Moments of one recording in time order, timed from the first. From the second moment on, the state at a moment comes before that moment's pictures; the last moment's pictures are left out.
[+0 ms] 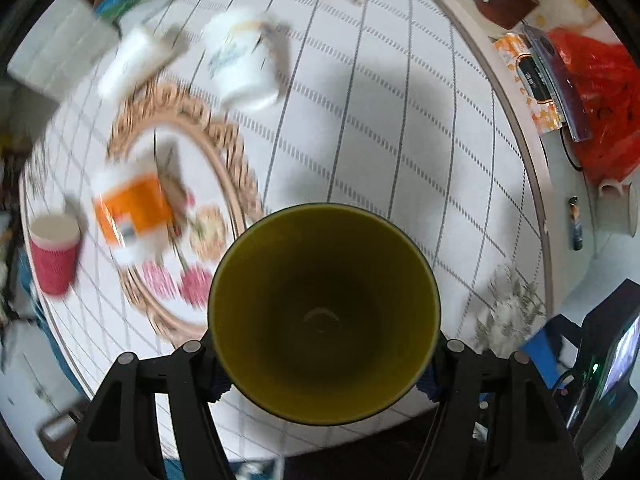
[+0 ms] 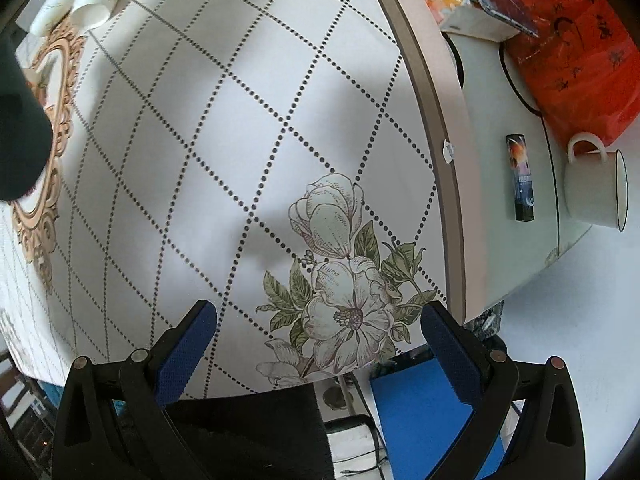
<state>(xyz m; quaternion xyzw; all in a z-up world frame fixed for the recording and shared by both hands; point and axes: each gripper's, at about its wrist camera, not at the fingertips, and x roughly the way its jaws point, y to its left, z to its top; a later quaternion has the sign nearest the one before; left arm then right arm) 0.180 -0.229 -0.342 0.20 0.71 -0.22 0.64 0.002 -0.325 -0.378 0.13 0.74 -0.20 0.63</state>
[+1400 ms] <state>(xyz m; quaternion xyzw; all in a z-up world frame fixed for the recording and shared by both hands) 0.129 -0.180 -0.451 0.08 0.80 -0.13 0.57 0.005 -0.293 -0.401 0.08 0.77 -0.13 0.62</state>
